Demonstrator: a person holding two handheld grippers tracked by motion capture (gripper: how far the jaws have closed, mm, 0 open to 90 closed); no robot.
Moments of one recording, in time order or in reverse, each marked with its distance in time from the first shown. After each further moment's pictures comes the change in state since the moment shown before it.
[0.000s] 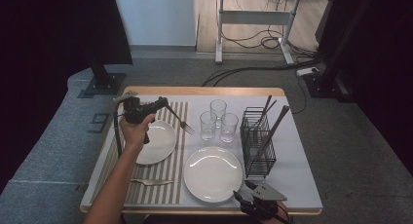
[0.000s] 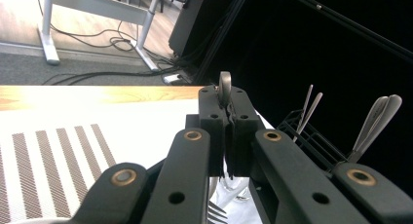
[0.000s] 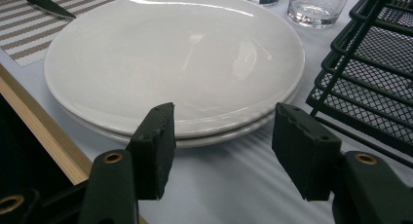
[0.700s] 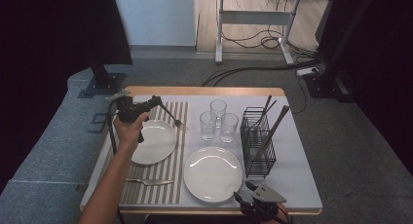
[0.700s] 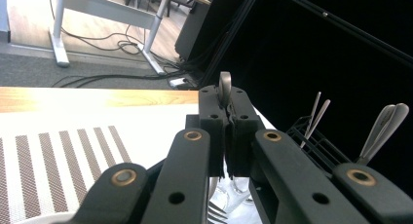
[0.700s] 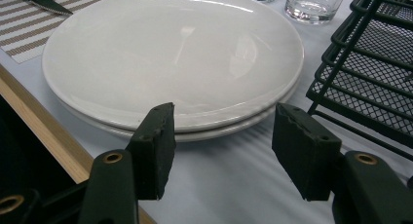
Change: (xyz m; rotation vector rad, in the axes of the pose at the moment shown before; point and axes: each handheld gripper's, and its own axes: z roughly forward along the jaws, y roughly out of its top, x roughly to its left) left arm 0.014 0.004 -0.012 -0.013 0.022 -0.011; right arm 0.003 -0.002 -0.001 0.005 -0.017 -0.002
